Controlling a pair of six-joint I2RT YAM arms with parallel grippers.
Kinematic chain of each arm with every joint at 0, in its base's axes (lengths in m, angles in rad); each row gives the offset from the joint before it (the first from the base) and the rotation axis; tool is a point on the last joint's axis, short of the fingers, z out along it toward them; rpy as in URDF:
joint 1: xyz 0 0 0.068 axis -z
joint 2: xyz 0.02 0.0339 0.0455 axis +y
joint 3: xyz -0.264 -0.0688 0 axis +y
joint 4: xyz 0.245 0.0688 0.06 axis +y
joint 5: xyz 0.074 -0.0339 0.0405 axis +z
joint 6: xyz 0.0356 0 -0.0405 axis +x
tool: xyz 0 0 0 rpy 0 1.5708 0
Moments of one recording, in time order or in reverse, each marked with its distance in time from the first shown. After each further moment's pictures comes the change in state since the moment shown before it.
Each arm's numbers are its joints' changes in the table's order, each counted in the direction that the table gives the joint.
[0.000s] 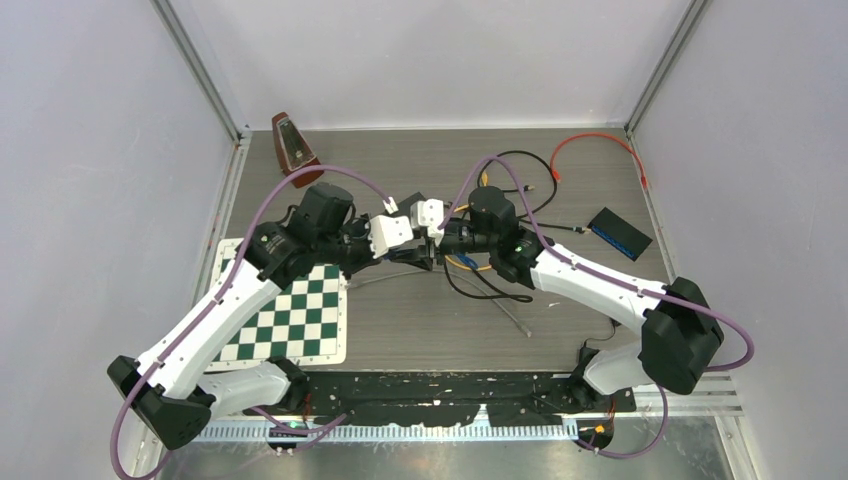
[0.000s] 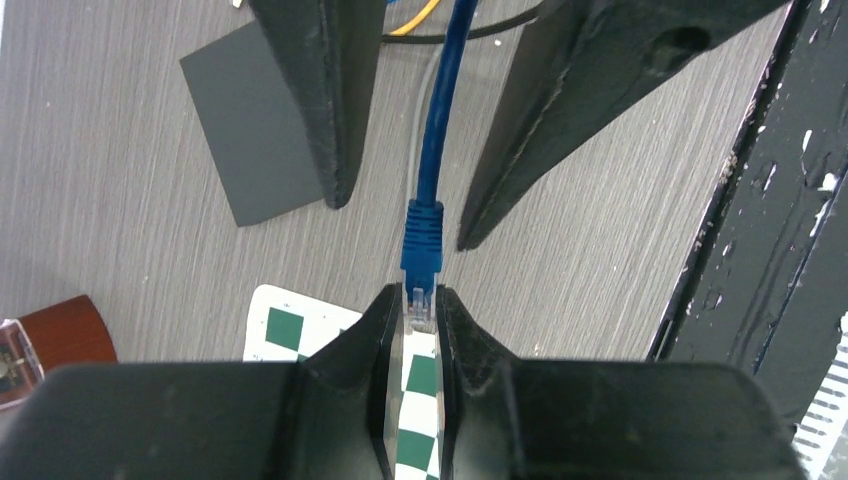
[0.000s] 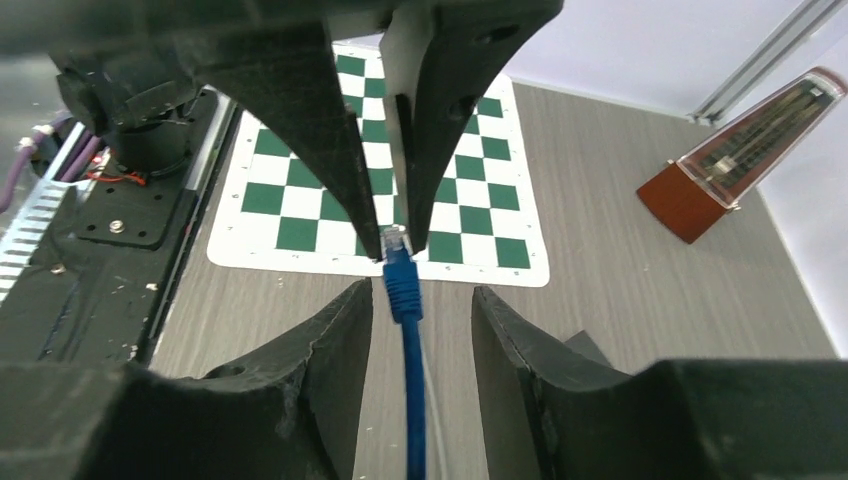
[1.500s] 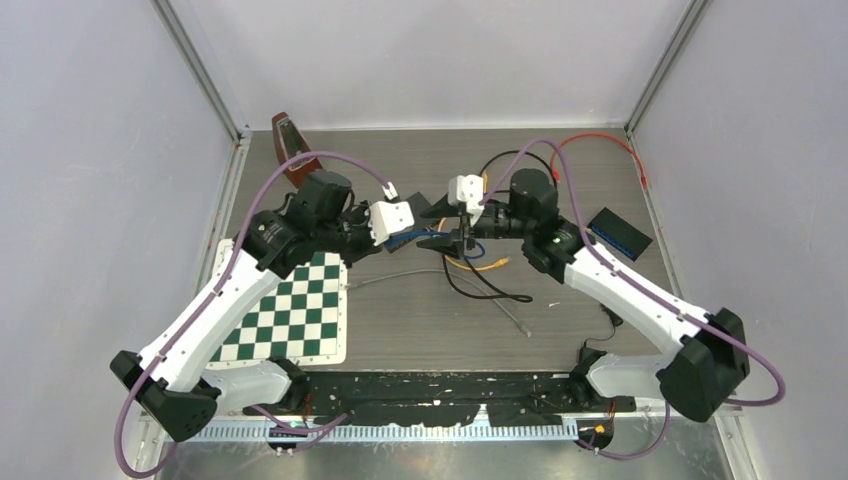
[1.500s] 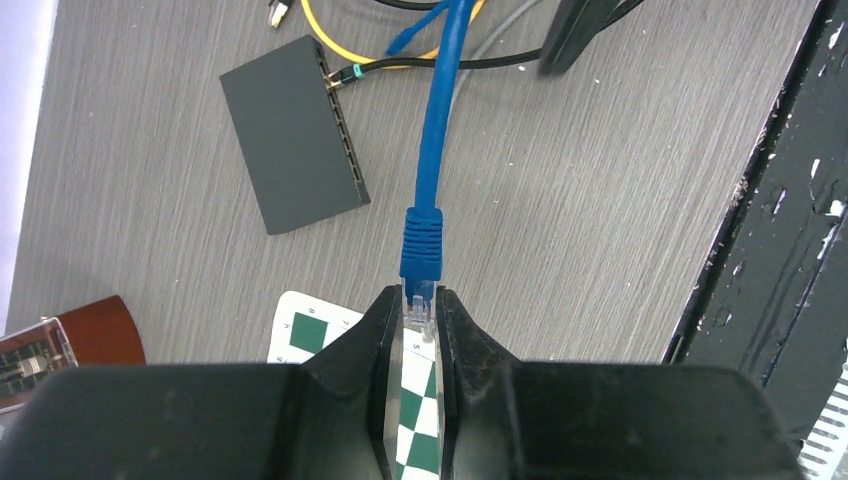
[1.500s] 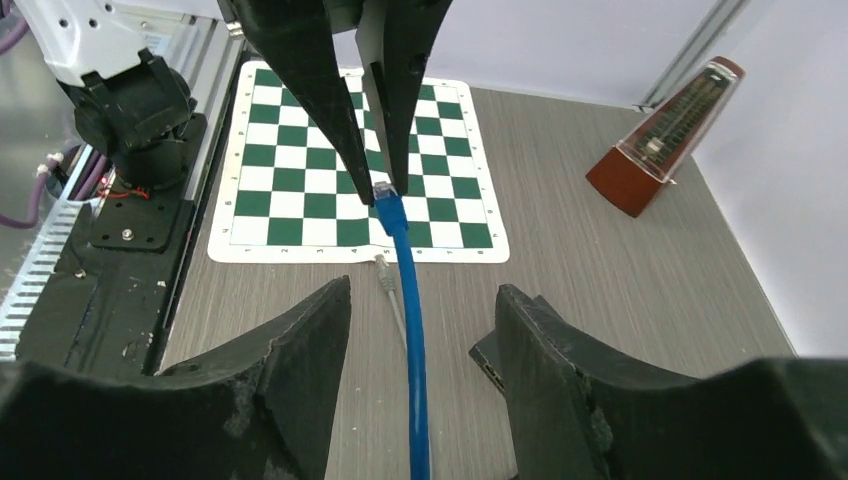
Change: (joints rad) left arm -0.018 0.049 -0.102 0.023 -0.005 -0.002; right arm 0.158 -0.183 -0.026 0.162 0.097 0.072
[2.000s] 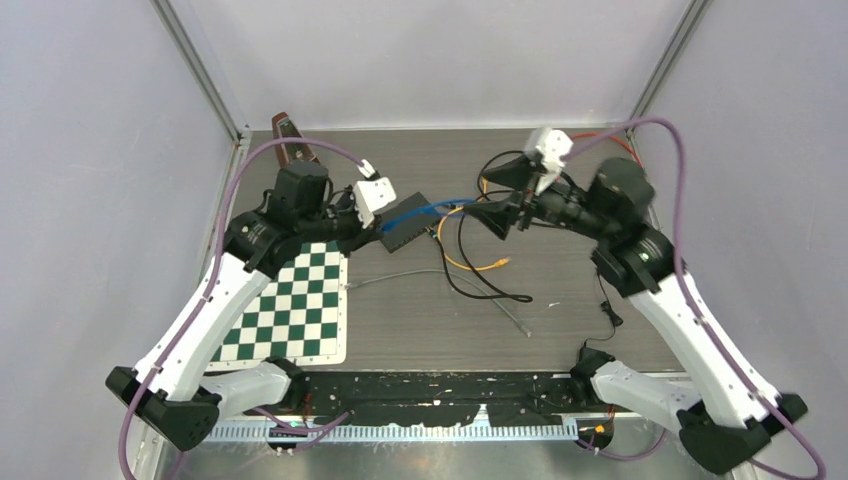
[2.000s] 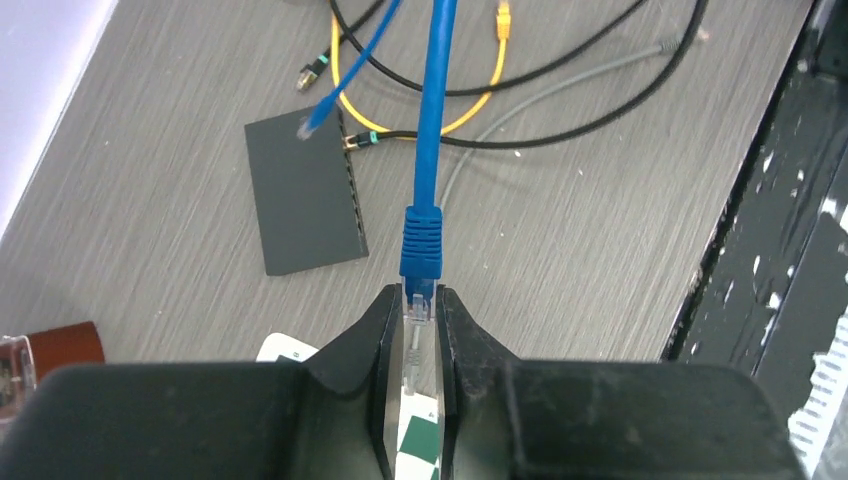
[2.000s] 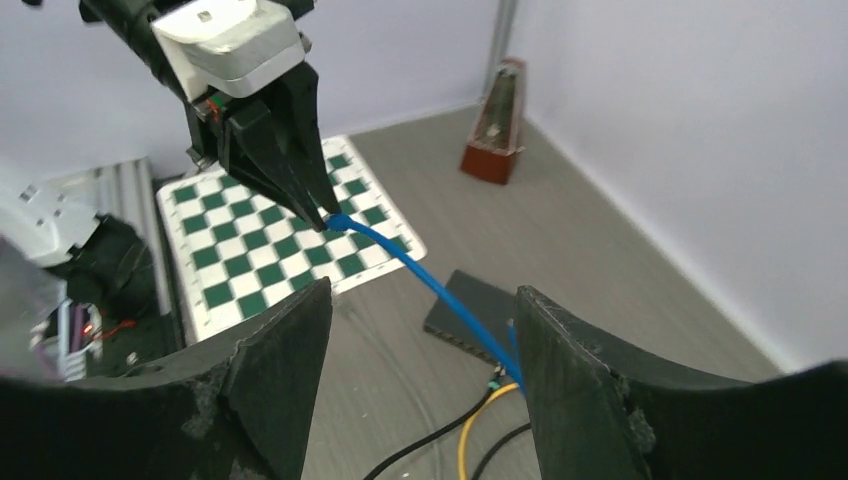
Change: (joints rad) left arm -0.125 -0.048 0.022 -0.144 -0.155 -0.156; right arm 0.126 -0.275 -0.230 0.358 -0.299 0.233
